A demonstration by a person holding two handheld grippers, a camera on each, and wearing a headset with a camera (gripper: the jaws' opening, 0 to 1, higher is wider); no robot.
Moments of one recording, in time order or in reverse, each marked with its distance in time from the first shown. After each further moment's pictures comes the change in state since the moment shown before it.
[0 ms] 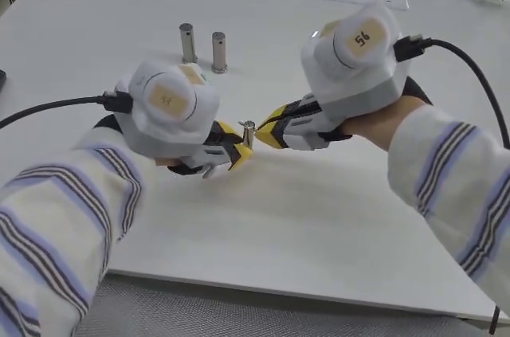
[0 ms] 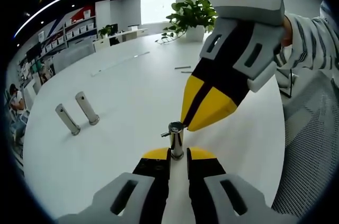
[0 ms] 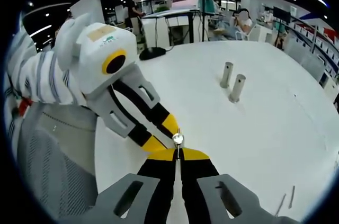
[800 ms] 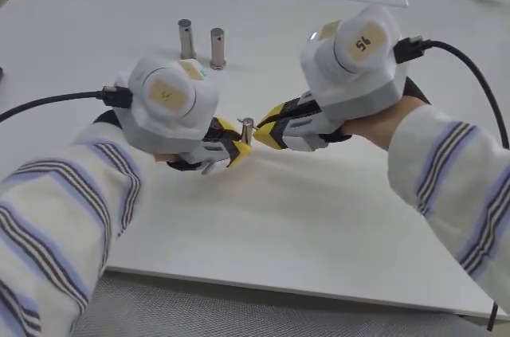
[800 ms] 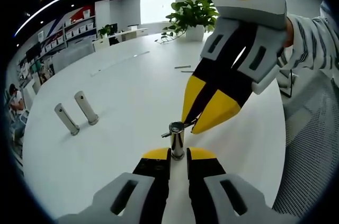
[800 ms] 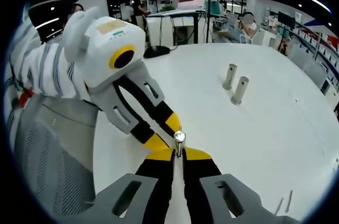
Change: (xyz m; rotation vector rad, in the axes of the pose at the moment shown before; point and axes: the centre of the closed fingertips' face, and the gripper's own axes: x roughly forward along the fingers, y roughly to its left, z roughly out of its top) left arm 0.001 0.000 -0.001 0.000 0.003 -0.004; right arm 0.000 0.005 -0.001 -0.050 -0.003 0.010
